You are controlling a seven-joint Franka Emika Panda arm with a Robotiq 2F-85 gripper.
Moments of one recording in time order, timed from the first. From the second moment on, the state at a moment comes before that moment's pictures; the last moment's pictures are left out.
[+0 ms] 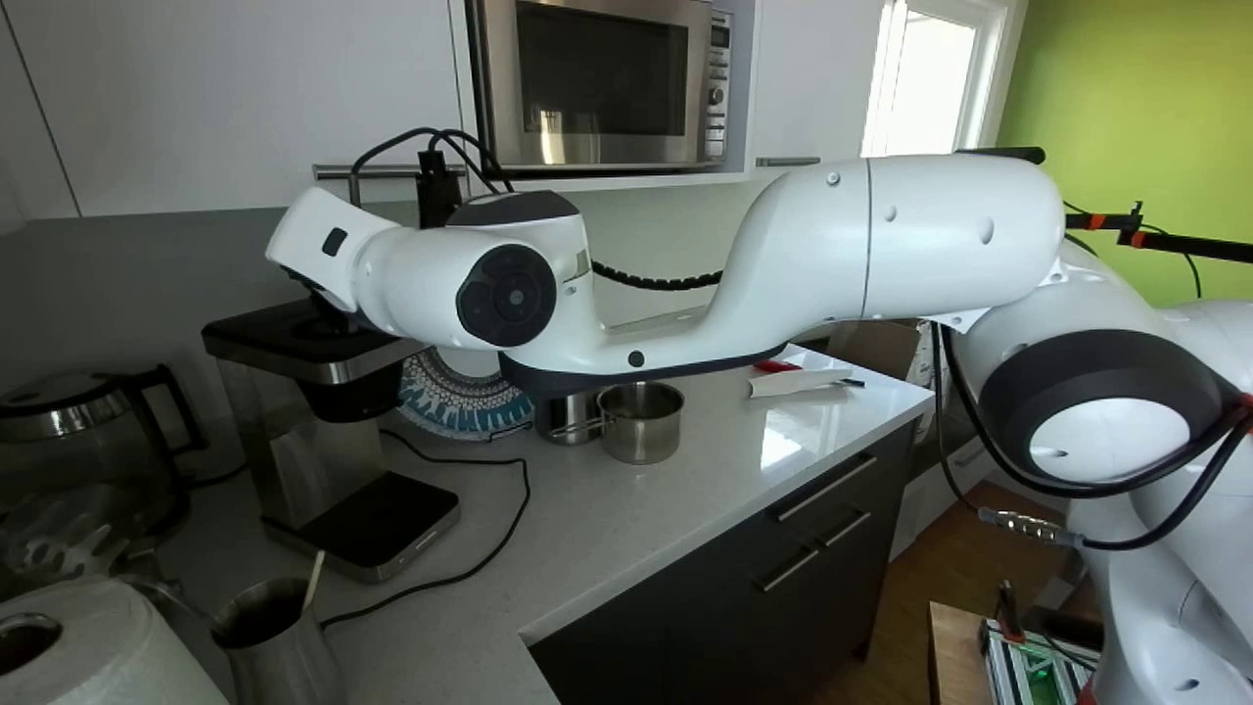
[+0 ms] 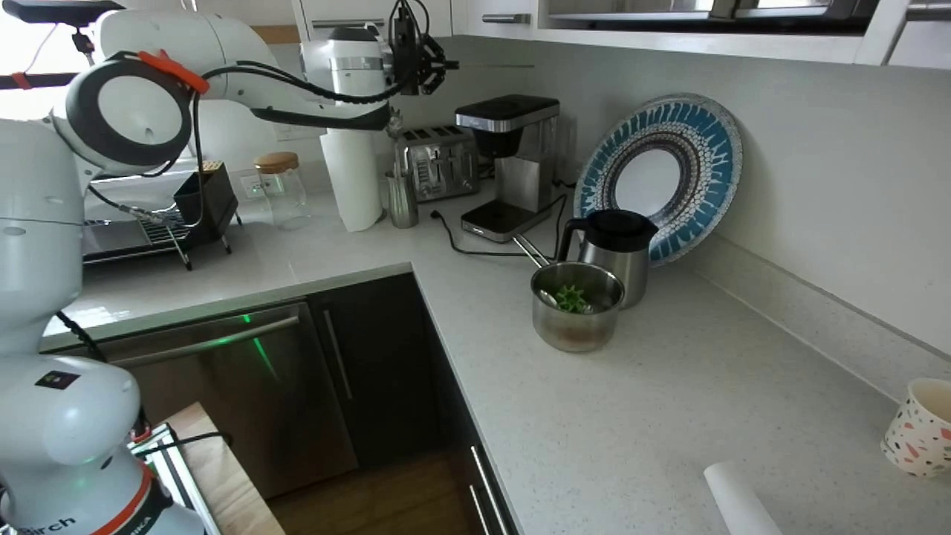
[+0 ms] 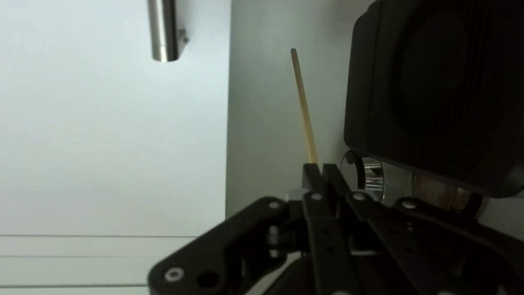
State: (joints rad) arm 0.65 0.54 -0.57 -1.19 -1.39 2.82 0.06
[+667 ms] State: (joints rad) arm 0.58 0.58 -0.57 -1.21 -1.36 2.92 0.19
